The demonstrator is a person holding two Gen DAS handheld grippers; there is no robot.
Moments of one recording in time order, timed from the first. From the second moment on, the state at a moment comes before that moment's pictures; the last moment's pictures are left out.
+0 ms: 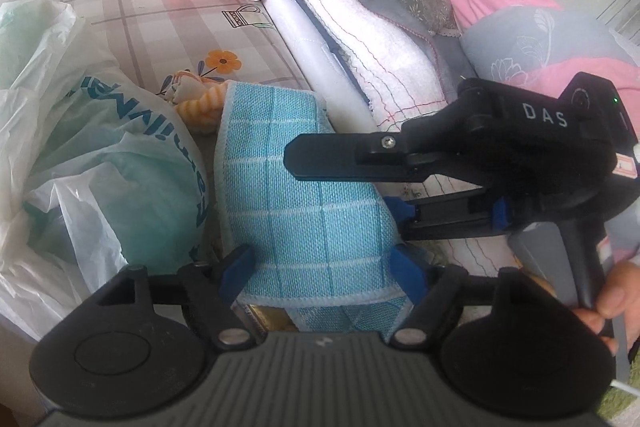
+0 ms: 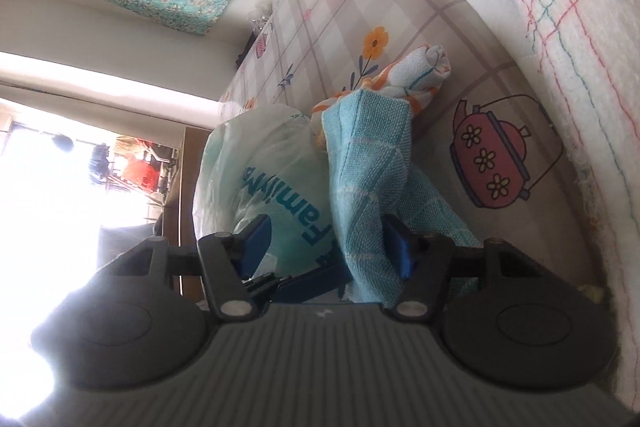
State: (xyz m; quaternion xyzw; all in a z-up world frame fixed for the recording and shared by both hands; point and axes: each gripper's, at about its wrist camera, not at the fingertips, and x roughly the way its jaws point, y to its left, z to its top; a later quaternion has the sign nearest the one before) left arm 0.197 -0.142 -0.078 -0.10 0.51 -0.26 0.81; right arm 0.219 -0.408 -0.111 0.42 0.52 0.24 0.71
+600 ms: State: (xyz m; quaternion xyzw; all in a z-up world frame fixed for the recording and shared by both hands) left arm 0.183 -0.129 -0.057 -0.10 0.47 -0.29 0.83; right arm 0.213 -0.403 -0.107 0.48 0.50 0.29 0.67
